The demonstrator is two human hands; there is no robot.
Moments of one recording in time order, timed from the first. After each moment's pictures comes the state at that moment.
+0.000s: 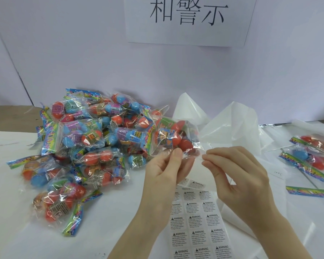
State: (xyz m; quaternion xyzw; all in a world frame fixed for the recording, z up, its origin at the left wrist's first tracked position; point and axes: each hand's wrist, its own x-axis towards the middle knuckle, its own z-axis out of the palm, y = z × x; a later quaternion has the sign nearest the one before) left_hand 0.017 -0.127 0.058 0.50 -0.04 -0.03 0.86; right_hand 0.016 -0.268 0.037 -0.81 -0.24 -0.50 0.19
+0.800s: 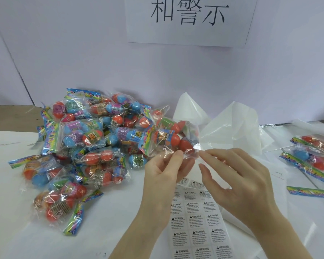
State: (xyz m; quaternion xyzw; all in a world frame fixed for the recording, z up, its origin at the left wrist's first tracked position) left_hand 0.016 -0.125 0.061 0.50 -0.01 -0.03 0.86; right_hand 0.013 -0.267 0.041 -0.81 -0.25 -0.51 0.11
